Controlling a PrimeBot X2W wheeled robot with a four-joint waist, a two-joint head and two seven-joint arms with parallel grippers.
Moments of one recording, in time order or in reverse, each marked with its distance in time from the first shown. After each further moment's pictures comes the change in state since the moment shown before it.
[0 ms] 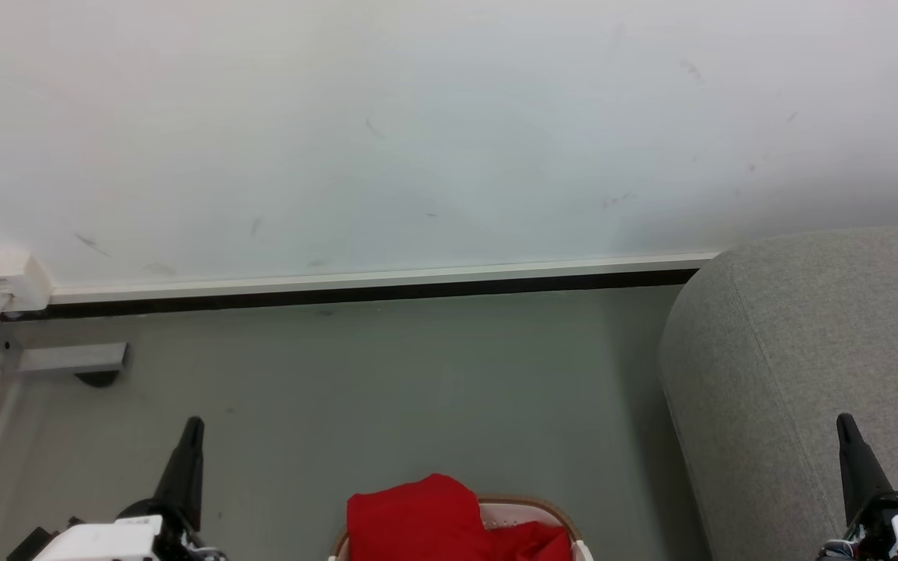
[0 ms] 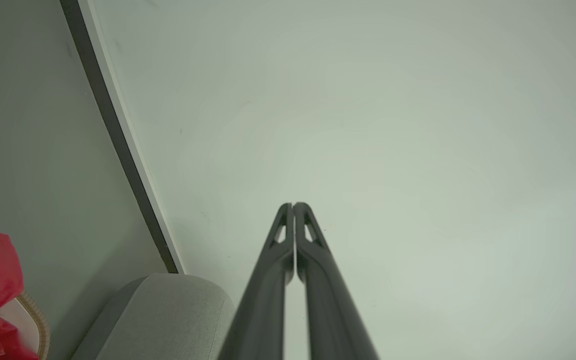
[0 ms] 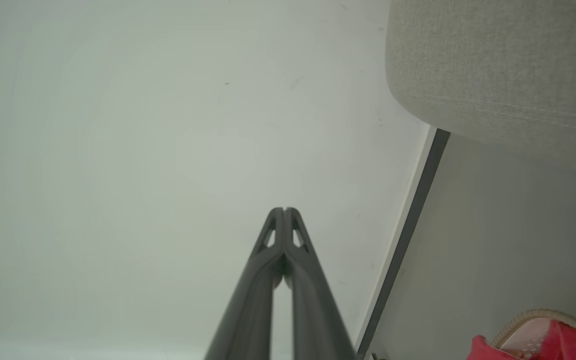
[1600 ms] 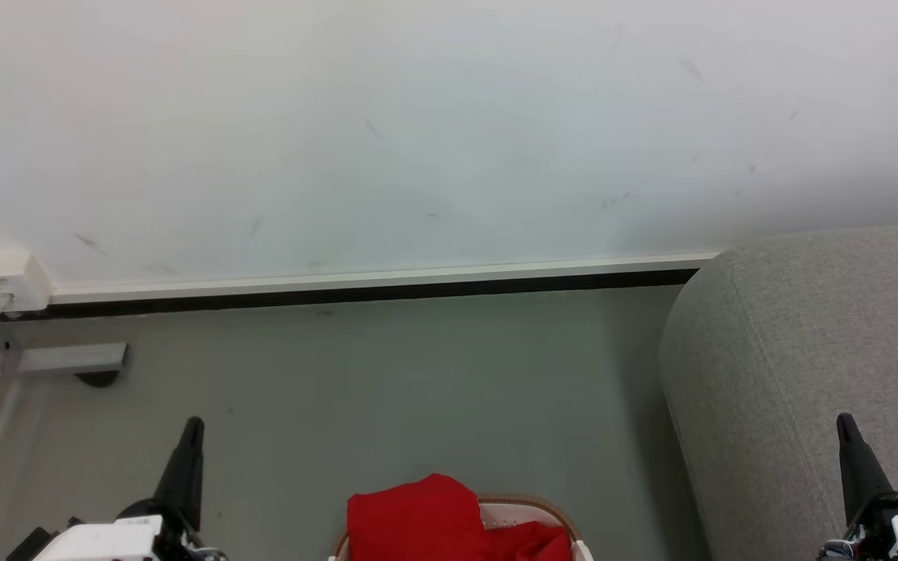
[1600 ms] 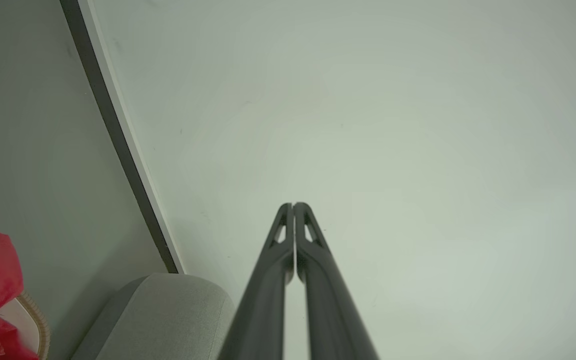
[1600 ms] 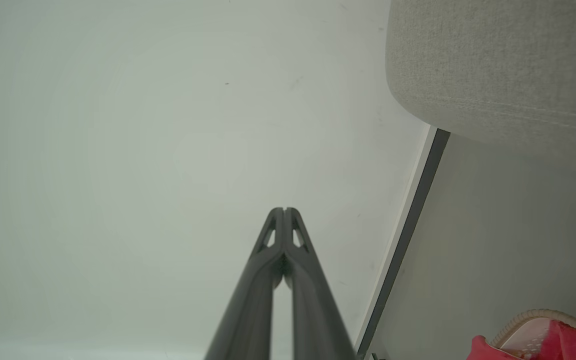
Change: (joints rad) left arm 0.000 0.000 0.000 0.000 0.000 0.000 0.000; right arm 0.000 0.000 0.000 0.000 0.000 0.000 0.000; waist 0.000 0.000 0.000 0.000
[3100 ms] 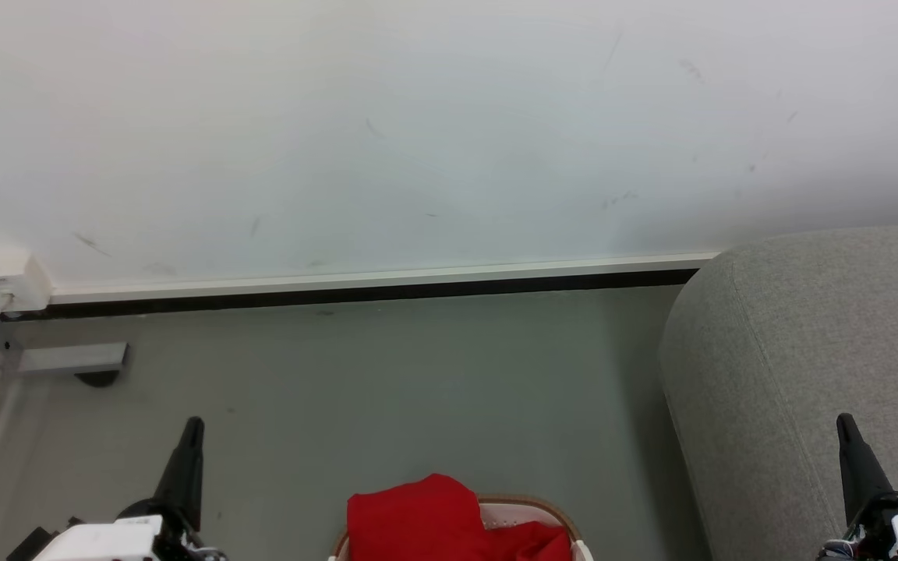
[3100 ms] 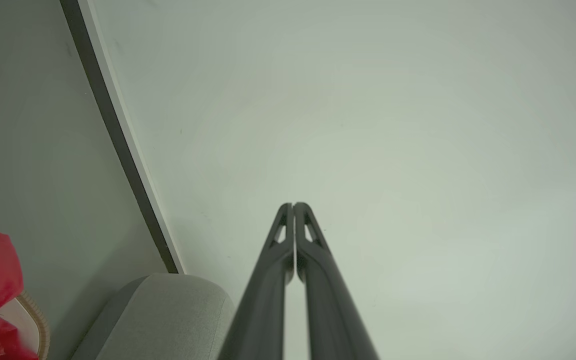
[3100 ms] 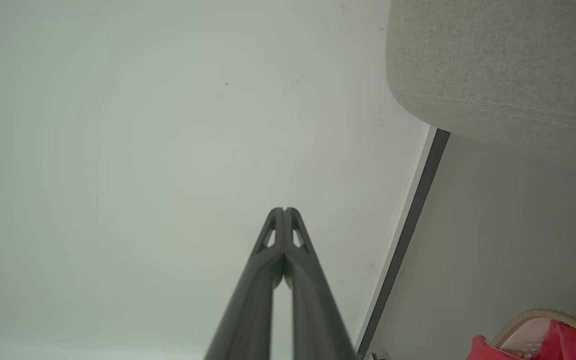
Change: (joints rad) left arm 0.000 0.000 0.000 0.000 0.000 0.000 0.000; right arm 0.000 0.000 0.000 0.000 0.000 0.000 0.000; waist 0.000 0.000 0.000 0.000
